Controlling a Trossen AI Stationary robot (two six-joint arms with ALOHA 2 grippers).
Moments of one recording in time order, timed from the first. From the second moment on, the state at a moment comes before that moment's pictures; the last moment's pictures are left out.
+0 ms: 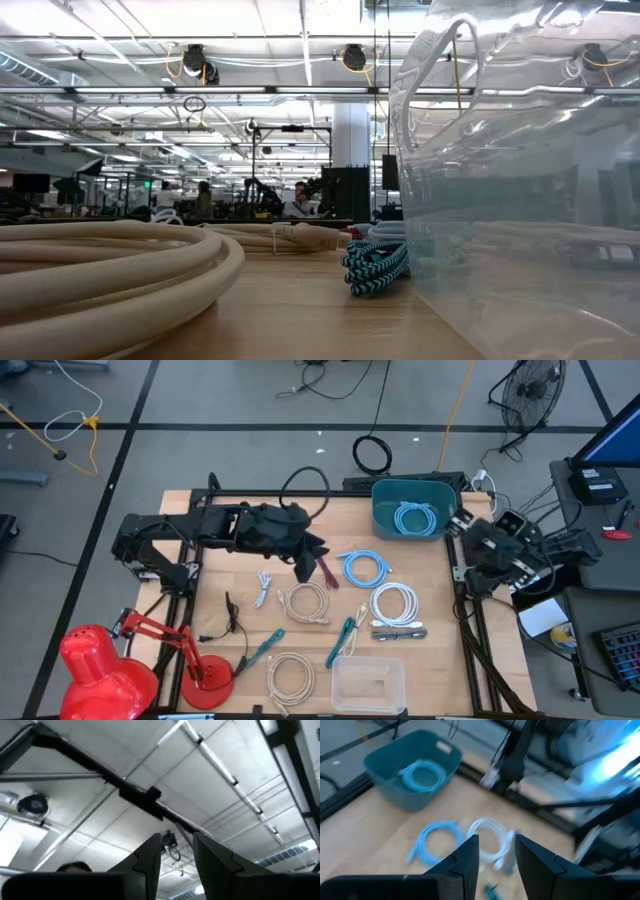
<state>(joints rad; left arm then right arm) -0.08 1.58 1.83 -0.76 -0.21 -0.53 0.18 0.79 0.61 1.33 -0.17 0.60</state>
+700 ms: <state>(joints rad) -0.07 1.69 1.83 -0.87 -0.31 -0.68 0.27 0.84 0.98 -0.59 0.25 0.28</state>
